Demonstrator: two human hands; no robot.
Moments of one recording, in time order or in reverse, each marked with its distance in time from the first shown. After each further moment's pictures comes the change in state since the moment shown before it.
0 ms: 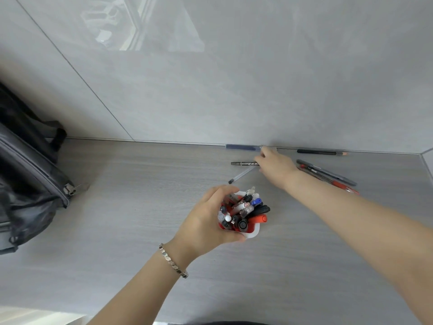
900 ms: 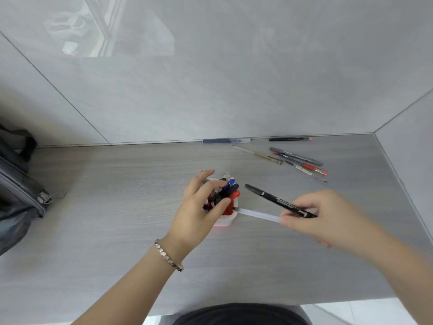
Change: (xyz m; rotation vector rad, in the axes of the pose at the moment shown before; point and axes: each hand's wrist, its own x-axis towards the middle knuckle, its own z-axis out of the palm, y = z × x) left_hand -0.011 0.021 0.015 -0.057 0.122 0.043; right_hand -0.211 -0.012 -0.057 0.786 -0.027 0.262
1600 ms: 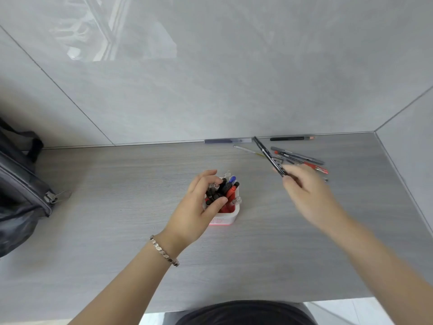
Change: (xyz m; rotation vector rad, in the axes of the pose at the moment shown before) left_hand -0.001 -0.004 -0.010 0.009 -0.093 0.020; right_hand 0.037 0.008 0.024 0.069 0.372 -0.243
